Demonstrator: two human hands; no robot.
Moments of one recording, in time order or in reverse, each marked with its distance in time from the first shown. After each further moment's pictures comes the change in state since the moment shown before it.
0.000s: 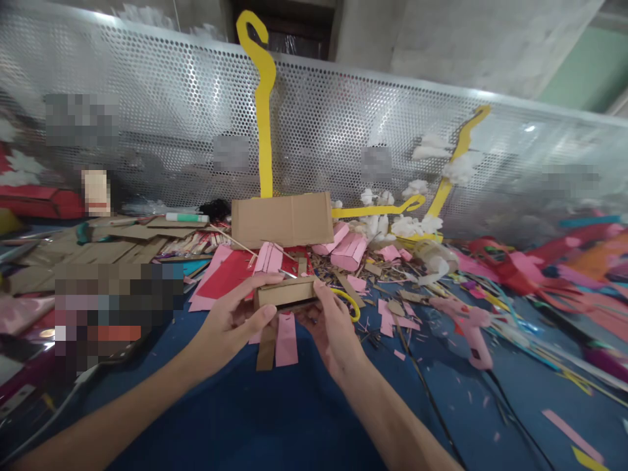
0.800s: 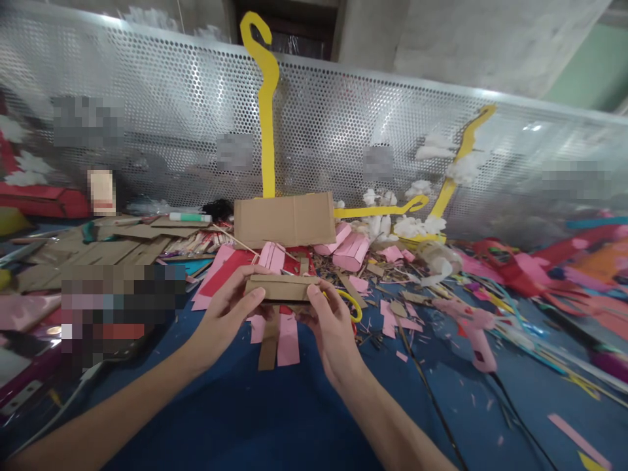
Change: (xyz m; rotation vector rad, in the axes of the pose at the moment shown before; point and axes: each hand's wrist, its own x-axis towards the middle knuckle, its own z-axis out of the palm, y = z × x) left_hand 0.006 -0.002 0.000 -0.214 0.139 -0.045; right_hand -0.014 0.001 0.009 -0.058 -0.052 -0.182
